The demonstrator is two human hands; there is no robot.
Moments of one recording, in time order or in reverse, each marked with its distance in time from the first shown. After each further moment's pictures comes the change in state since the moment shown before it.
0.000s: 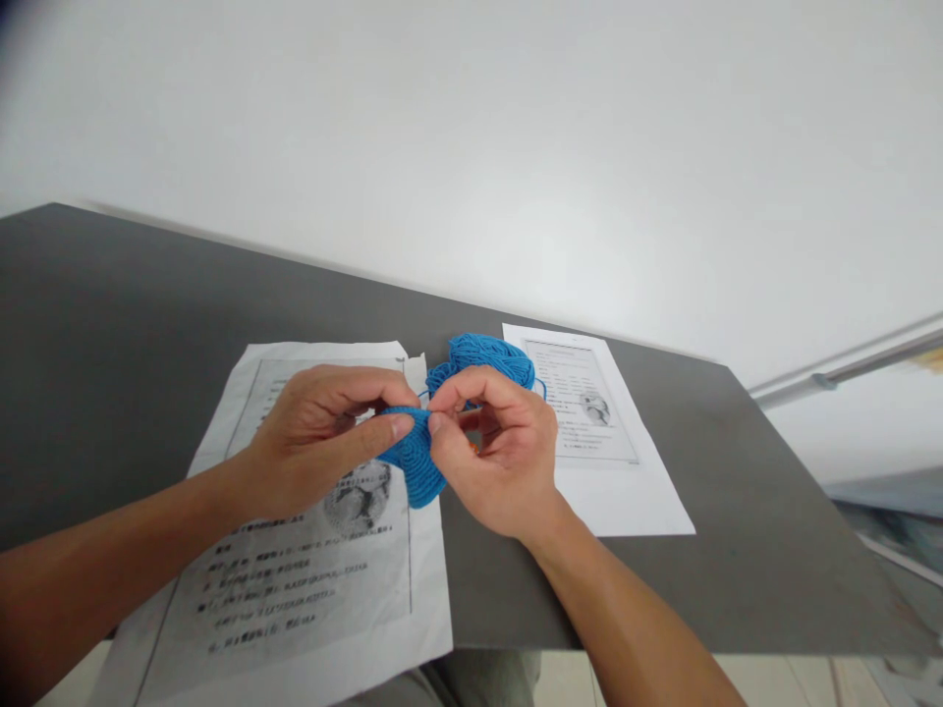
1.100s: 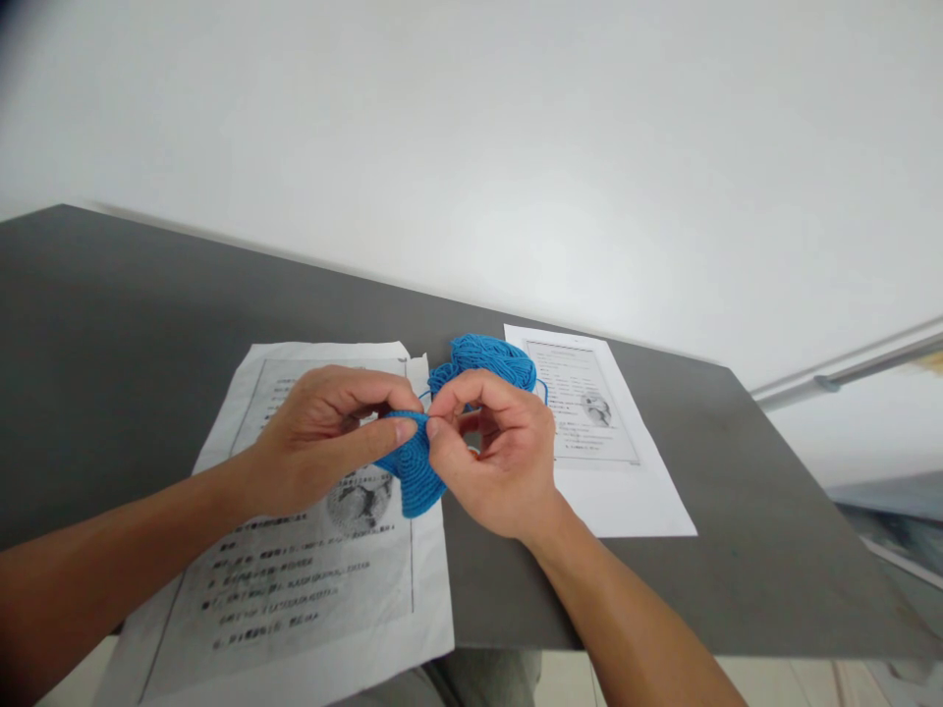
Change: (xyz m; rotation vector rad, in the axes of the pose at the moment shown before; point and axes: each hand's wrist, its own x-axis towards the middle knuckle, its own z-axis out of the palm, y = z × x) left_hand 0.001 0.004 0.000 -0.087 -0.031 -0.076; right_hand 0.001 -0.001 0.001 0.021 -0.039 -0.003
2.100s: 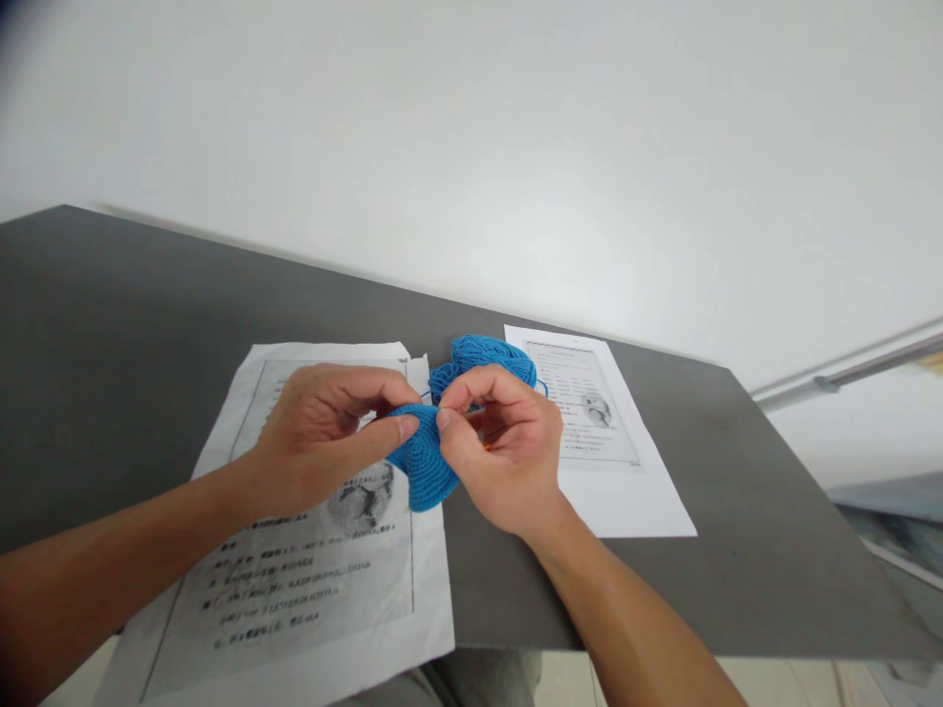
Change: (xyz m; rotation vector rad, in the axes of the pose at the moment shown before) left_hand -0.002 -0.005 0.004 0.052 0.122 0.014; right_hand 0.000 0.000 0.000 0.003 0.089 0.032
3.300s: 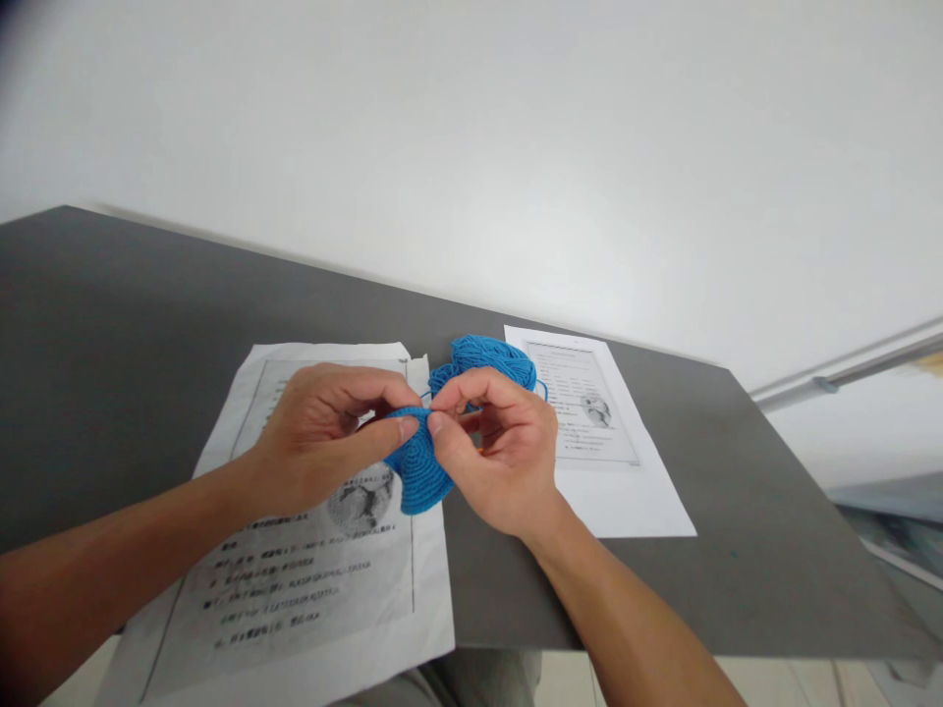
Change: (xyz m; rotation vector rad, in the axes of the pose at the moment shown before) left_hand 0.001 0.004 -0.001 0.020 -0.022 0.009; right_hand 0.000 0.001 -0.001 0.001 -0.044 -0.008
